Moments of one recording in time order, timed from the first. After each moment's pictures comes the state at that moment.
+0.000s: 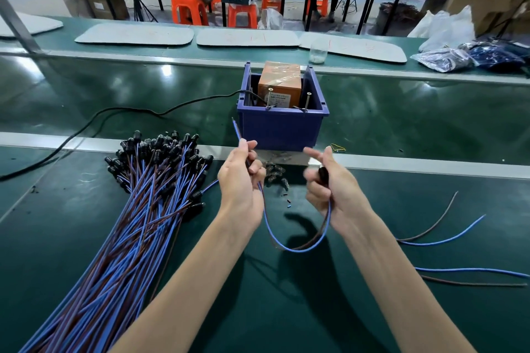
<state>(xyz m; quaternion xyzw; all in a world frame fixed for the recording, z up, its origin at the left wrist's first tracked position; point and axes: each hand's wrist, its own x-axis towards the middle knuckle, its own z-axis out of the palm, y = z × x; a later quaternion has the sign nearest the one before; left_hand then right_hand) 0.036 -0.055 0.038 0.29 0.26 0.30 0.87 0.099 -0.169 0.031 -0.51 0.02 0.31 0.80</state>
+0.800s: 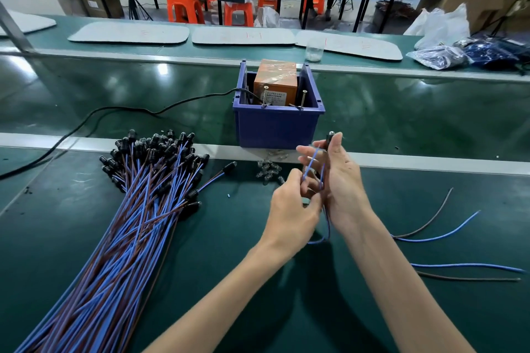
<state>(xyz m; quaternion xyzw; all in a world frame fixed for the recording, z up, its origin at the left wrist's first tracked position) 0.028 -0.114 0.004 0.78 0.14 0.20 0.57 0.099 -0.171 0.033 -0.53 -0.04 0.21 0.82</state>
